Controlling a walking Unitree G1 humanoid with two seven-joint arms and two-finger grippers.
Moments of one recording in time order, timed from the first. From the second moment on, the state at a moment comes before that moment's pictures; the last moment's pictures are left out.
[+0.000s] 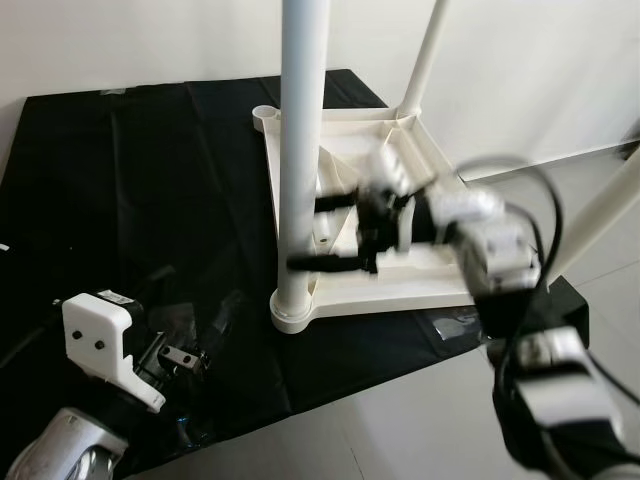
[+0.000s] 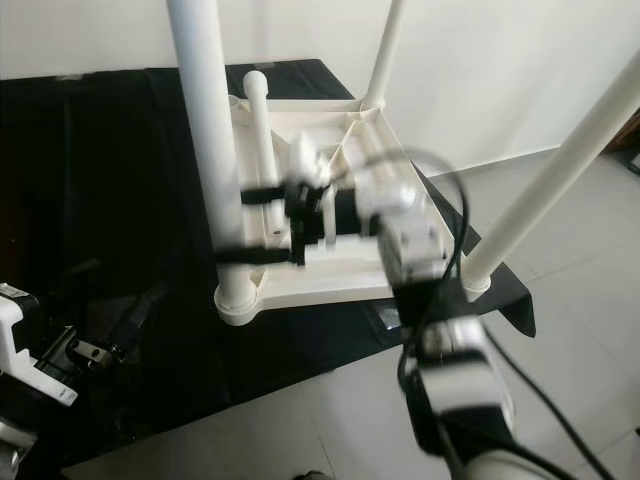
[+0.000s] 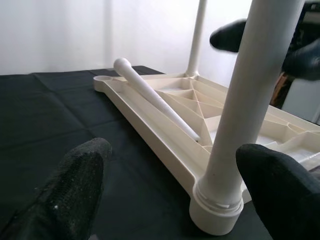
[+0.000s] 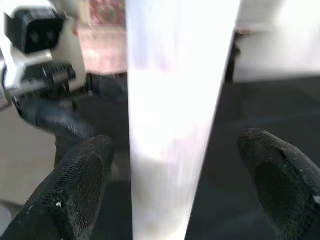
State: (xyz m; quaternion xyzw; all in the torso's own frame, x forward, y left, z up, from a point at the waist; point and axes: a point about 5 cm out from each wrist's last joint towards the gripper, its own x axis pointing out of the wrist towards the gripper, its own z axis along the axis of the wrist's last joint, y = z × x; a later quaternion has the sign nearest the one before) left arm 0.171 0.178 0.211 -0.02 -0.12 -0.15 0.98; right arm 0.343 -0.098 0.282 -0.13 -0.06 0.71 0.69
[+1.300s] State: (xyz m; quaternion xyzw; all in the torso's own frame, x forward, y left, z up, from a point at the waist) left arm 0.179 0.174 0.210 -0.03 -0.13 -0.16 0.98; right arm 0.300 -0.088 0.217 -0.06 -0.04 0.32 0.95
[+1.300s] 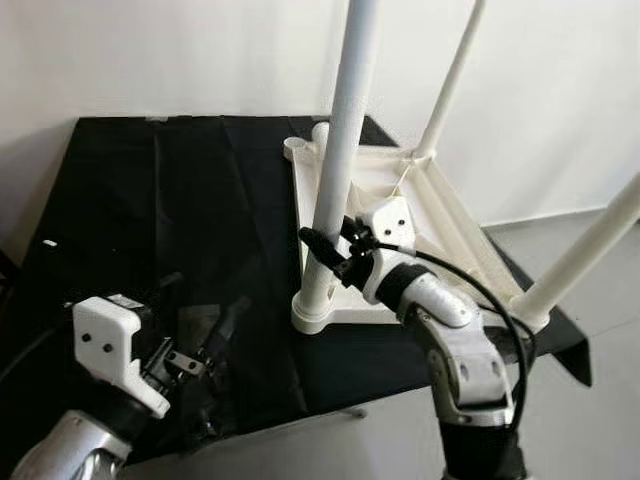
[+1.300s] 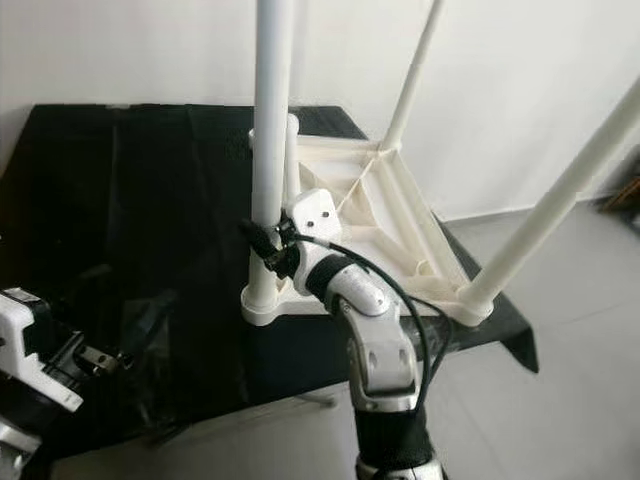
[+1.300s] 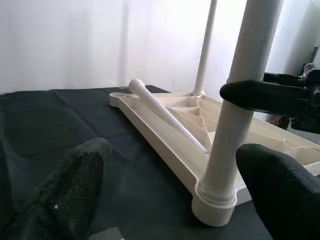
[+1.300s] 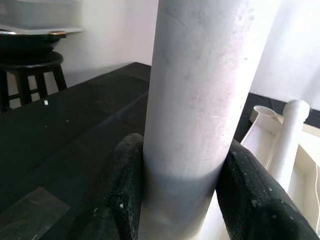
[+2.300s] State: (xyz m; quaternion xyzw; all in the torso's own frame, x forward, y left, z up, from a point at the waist) left arm 0.178 0.172 0.209 -0.03 -0.13 -0.16 0.98; right arm 0.353 -0.081 0.251 -0.06 -0.02 0.68 0.73
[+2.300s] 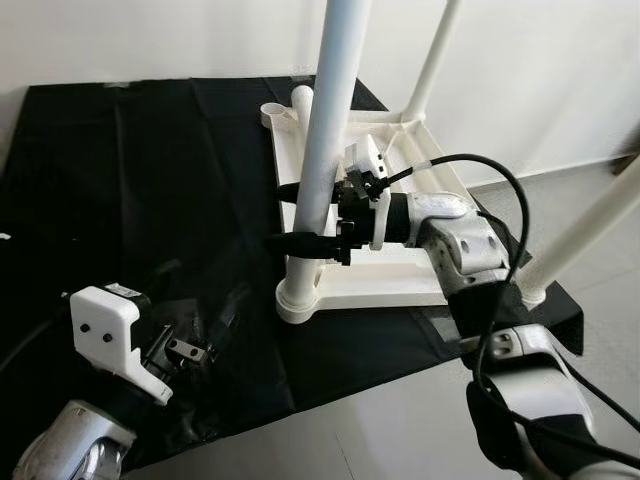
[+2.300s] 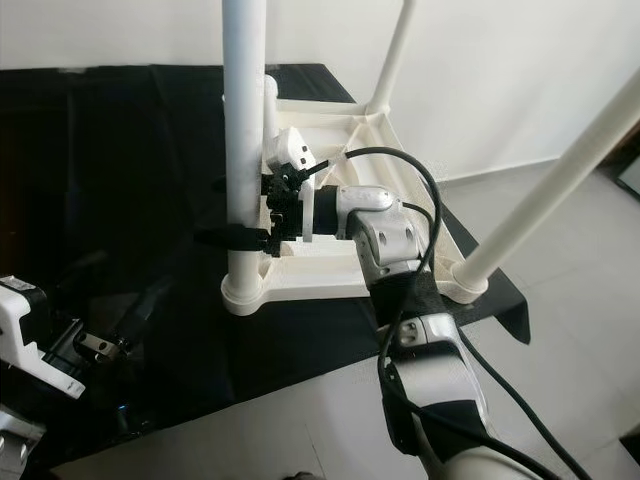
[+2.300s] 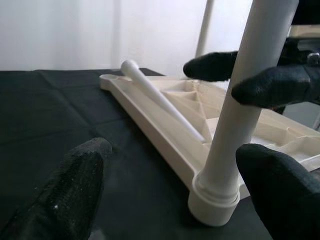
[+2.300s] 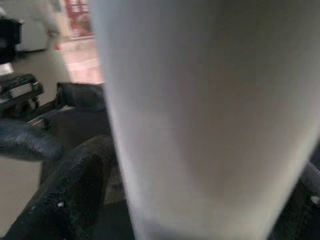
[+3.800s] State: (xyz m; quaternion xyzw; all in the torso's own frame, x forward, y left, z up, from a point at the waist) left arm 0.181 0.180 0.205 -0.03 -0.12 -0.15 0.98; right arm 0.292 -0.051 0.215 -0.02 0.00 0.41 0.91
